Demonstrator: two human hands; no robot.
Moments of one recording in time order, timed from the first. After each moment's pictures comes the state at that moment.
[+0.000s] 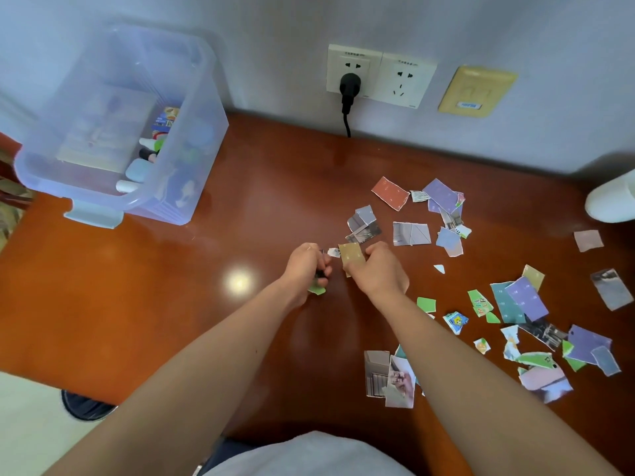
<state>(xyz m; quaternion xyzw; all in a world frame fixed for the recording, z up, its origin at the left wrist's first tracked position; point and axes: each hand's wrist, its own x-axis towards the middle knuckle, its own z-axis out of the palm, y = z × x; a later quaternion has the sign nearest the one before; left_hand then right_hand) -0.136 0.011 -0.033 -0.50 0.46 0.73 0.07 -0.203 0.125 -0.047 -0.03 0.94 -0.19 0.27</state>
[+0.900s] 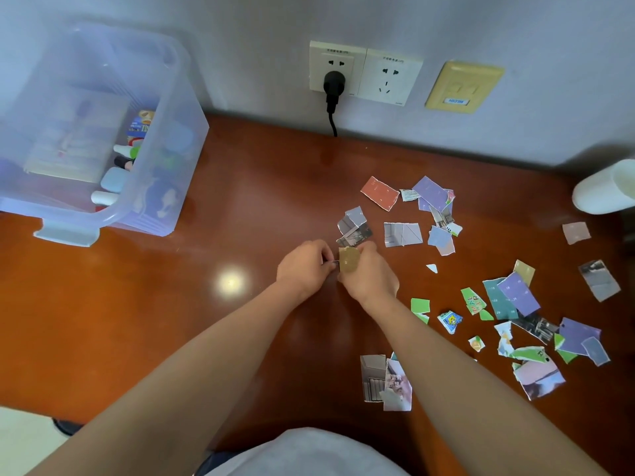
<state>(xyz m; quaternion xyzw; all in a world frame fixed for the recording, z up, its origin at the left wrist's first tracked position) -0.153 0.000 -0.060 -0.25 0.89 0.35 0.16 -0.203 0.122 -0.051 -0.06 0.94 -0.18 0.28</state>
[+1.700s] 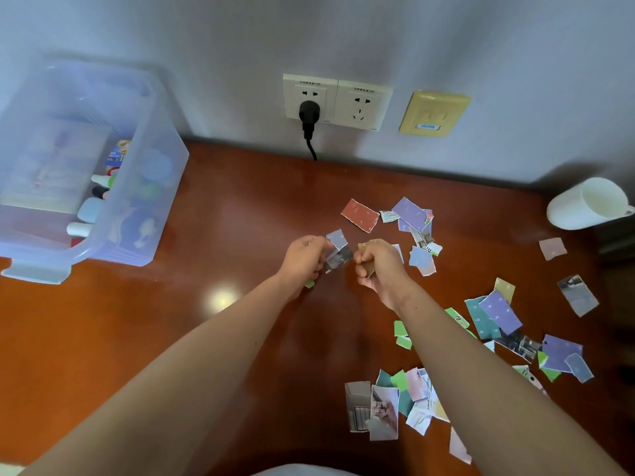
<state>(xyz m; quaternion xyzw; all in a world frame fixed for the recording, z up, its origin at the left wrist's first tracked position) -0.207 0.010 -0.027 -0.42 0.58 0.69 0.09 -0.268 0.140 -0.020 0.20 0.66 -0.61 0.39</state>
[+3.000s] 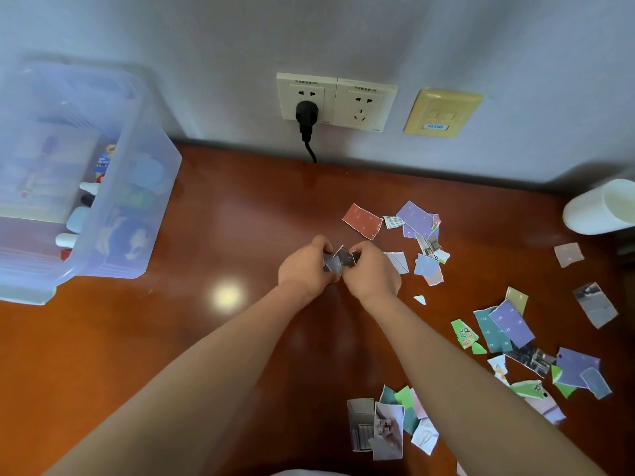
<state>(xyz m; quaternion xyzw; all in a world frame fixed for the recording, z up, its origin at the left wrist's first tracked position) -0.221 0.002 -0.058 -0.25 0.89 0.35 0.17 -0.272 0.117 -0.051 -0.04 0.94 -0.23 0.26</state>
